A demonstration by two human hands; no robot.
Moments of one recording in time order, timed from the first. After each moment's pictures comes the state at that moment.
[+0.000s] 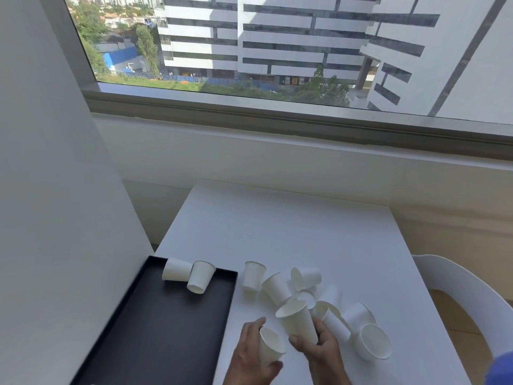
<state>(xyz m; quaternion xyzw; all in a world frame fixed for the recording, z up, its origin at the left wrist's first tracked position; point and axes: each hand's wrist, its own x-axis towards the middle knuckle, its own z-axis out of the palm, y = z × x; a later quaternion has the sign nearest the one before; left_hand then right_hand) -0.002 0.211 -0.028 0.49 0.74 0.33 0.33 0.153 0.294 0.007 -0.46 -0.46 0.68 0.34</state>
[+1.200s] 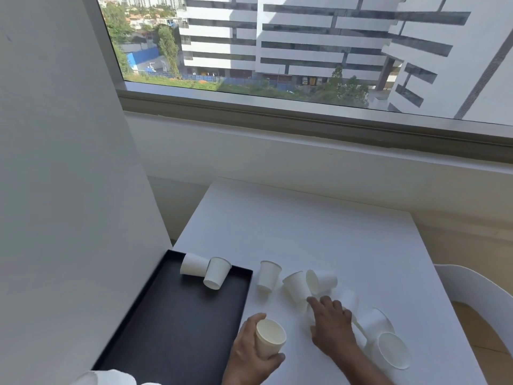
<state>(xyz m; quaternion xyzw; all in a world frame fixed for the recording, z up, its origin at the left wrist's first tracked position) -0.023 0.194 -0.027 0.41 0.75 0.41 0.31 0.129 0.354 -0.011 -0.50 -0.86 0.03 -0.08</state>
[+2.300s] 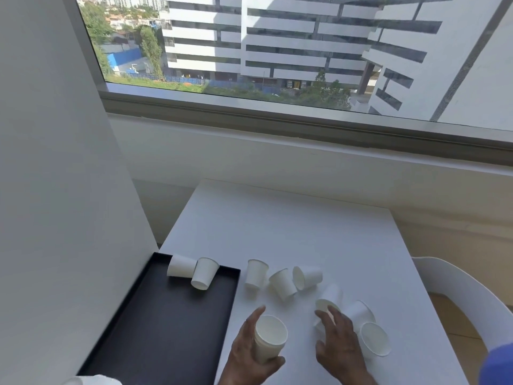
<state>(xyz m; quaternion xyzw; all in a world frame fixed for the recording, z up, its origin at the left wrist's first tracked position) -0.007 0.191 -0.021 0.46 0.70 0.44 0.32 0.185 0.321 -0.011 -0.56 -0.81 0.17 0.04</state>
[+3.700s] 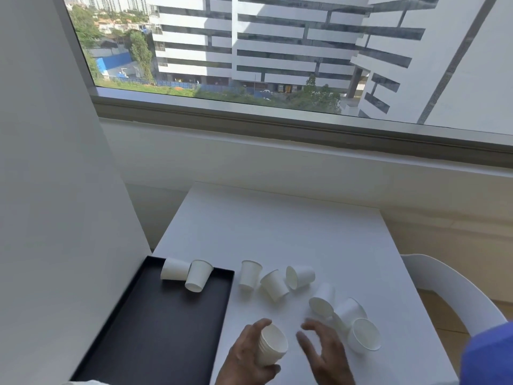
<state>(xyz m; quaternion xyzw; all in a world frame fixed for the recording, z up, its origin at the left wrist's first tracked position) -0.004 0.194 -0.012 0.54 0.70 0.33 0.32 0.183 0.284 0.007 -0.50 -0.75 0.33 0.28</state>
